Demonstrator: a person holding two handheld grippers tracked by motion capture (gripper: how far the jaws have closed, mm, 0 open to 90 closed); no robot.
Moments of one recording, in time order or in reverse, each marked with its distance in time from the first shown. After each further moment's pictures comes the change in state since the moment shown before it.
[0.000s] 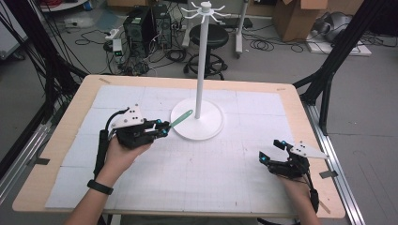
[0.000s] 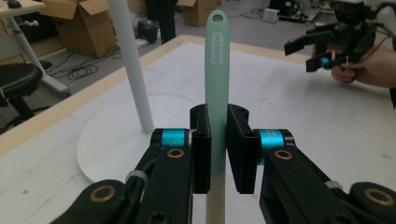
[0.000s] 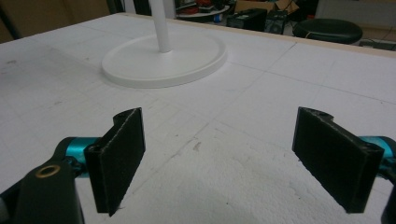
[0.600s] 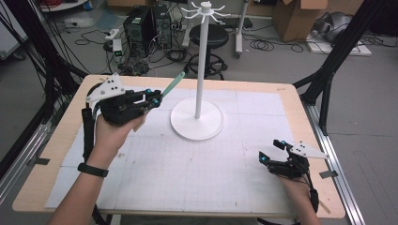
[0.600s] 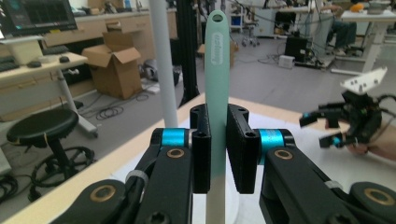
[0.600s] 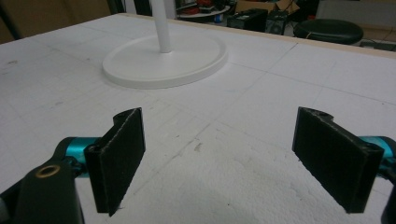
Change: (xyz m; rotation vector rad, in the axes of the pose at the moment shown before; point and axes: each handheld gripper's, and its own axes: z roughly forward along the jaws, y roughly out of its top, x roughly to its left) left arm 0.017 0.073 -0.030 -0.167 0.077 0.004; right arm 0.001 0.000 0.000 -0.003 0.003 -0.001
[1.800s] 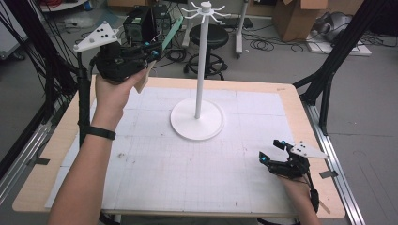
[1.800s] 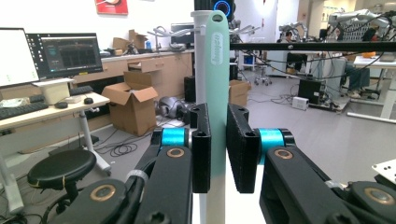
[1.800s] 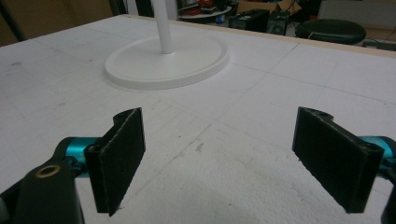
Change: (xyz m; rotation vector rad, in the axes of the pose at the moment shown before) left arm 0.036 0.075 0.021 -0.142 0.057 -0.019; right arm -0.001 0.000 0.000 -0.007 0.005 0.002
